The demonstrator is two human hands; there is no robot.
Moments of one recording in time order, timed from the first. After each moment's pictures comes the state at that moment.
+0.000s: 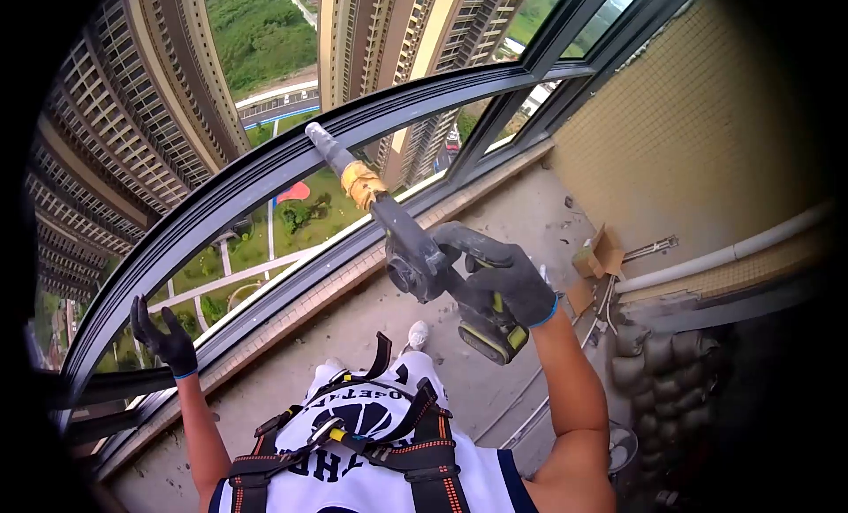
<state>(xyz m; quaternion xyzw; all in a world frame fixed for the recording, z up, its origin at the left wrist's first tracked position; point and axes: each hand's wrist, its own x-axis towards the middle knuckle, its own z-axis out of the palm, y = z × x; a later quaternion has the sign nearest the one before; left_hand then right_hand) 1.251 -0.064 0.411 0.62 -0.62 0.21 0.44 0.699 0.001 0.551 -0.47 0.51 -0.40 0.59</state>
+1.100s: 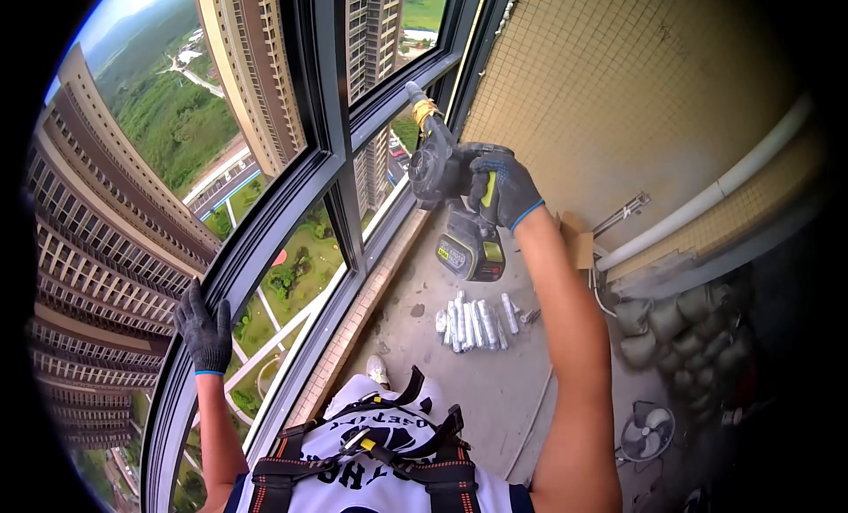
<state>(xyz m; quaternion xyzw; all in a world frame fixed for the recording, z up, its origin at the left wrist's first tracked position) 0.717 -0.378 0.444 0.51 -0.82 0.08 0.24 0.187 -0.221 0.550 -0.19 0.52 -0.69 0.48</state>
